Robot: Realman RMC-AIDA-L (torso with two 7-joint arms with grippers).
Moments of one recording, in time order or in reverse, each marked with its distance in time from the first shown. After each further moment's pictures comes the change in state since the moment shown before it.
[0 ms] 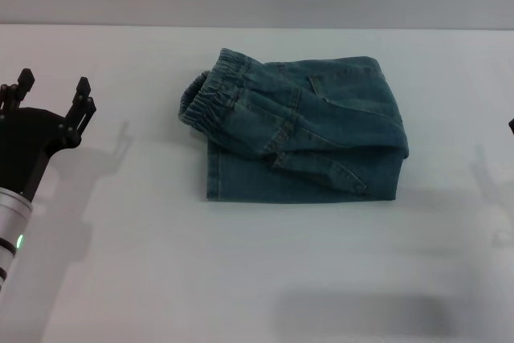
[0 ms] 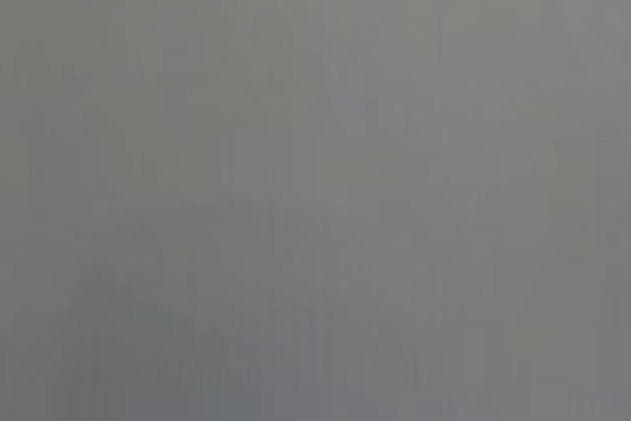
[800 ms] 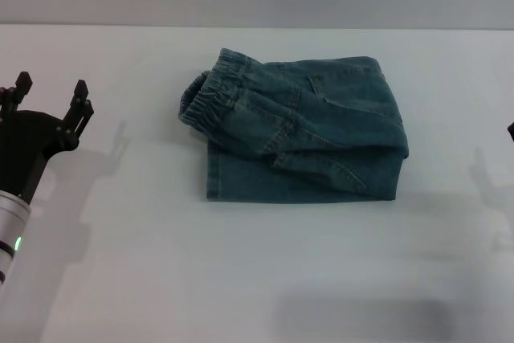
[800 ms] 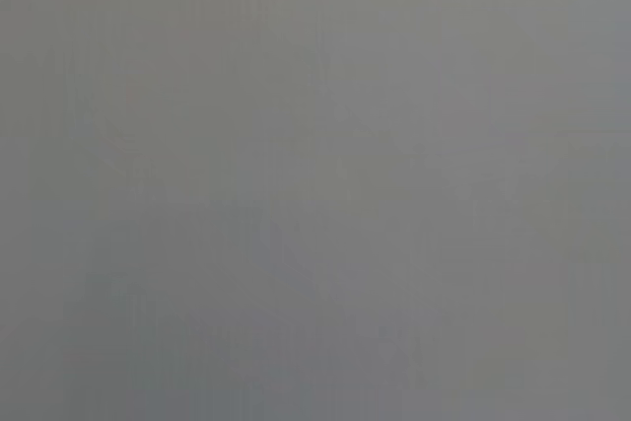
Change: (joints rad) left arm 0.001 -0.001 0.000 0.008 -0.005 0.000 0.001; right arm -0.010 0.001 -0.014 0.002 -0.001 -0.009 0.000
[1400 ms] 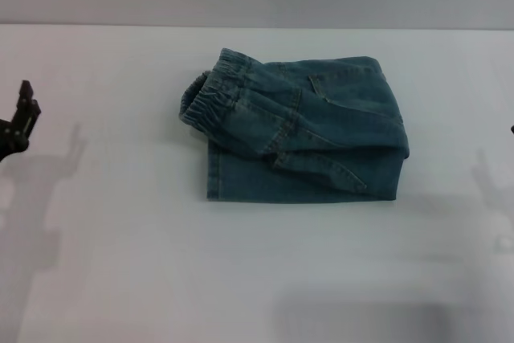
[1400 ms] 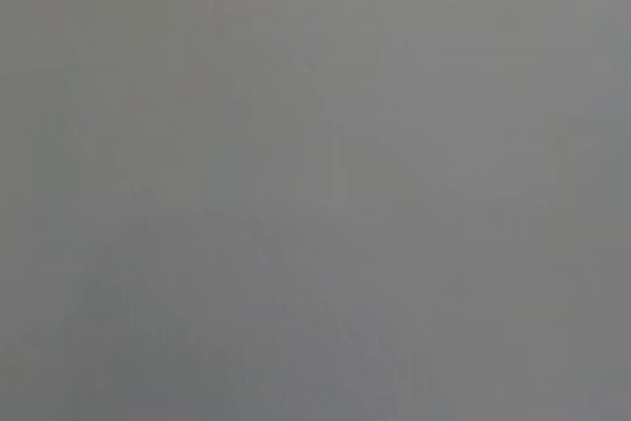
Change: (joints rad) left arm 0.049 0.004 -0.105 -0.003 0.000 0.029 0.049; right arm -0.006 -0.001 -0.001 0.001 0.000 -0.014 0.000
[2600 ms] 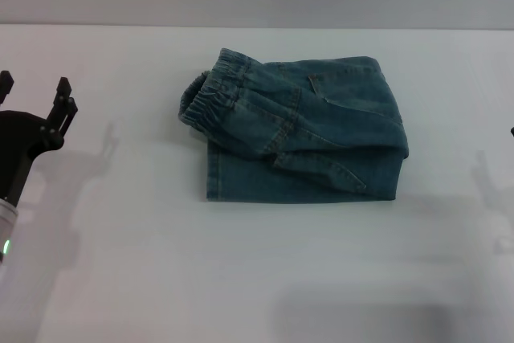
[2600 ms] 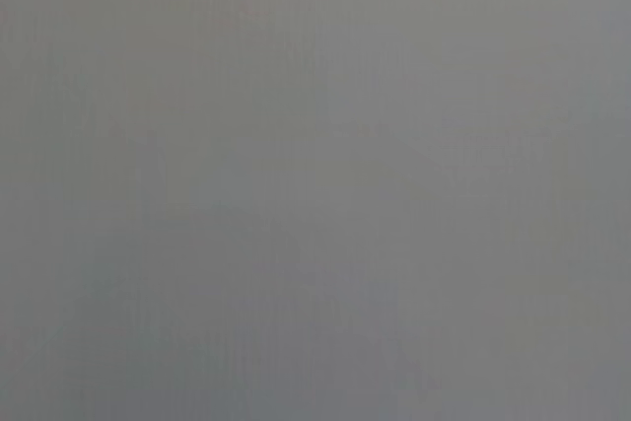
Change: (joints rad) left arm -0.026 -0.006 0.083 -0.003 0.000 0.010 -0.042; right arm -0.002 0.000 -0.009 0.000 0.006 -0.003 0.000
